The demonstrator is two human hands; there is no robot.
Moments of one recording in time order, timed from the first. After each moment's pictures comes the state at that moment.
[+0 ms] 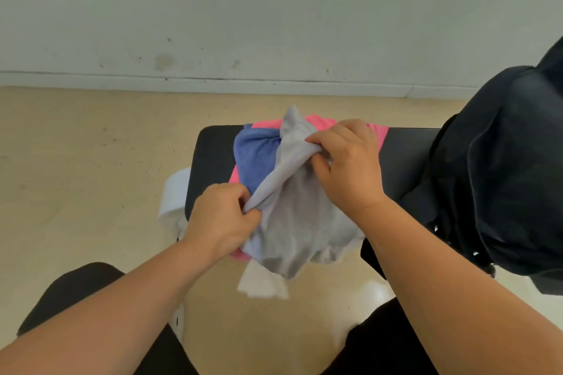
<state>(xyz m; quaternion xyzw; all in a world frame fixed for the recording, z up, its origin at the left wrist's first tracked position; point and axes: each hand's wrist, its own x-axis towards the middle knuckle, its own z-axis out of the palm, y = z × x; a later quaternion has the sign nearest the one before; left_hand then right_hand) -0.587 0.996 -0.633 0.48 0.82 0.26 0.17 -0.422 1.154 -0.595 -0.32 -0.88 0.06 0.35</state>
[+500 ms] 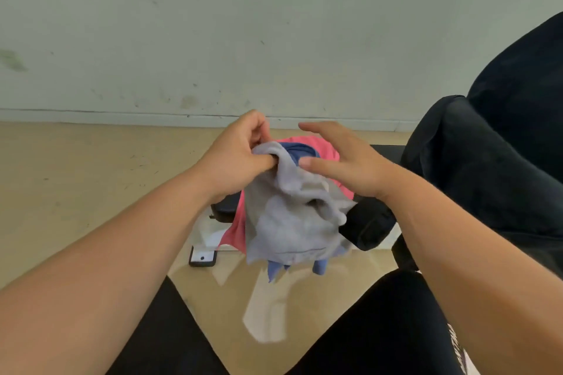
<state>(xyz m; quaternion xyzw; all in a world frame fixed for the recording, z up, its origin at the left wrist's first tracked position) -0.562 0.961 -0.478 0.50 0.64 0.50 0.31 -0.370 1.080 -0.467 -0.28 -0.89 0.33 0.12</state>
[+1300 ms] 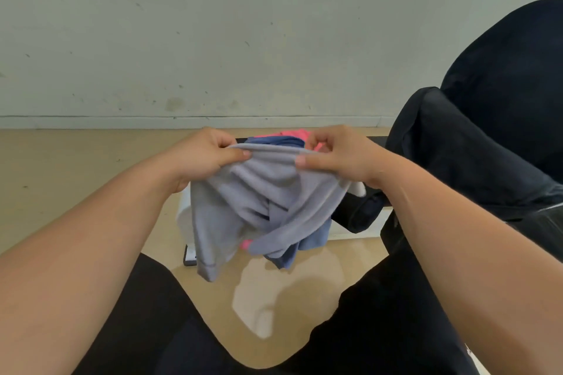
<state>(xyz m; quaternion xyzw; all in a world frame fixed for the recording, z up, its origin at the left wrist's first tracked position) -0.607 0.933 -0.481 0.50 0.71 0.34 0.37 -0.364 1.057 -0.454 -0.34 -0.86 0.37 0.09</state>
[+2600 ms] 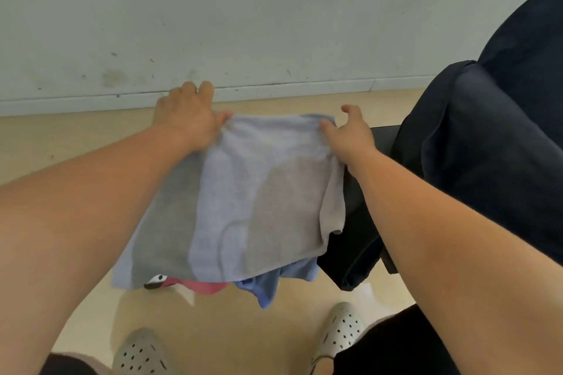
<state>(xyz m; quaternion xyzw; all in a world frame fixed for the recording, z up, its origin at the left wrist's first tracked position) -0.657 1.184 -0.579 0.56 0.83 0.00 0.01 -0.387 1.274 -0.601 -0.63 -0.63 0.40 0.22</state>
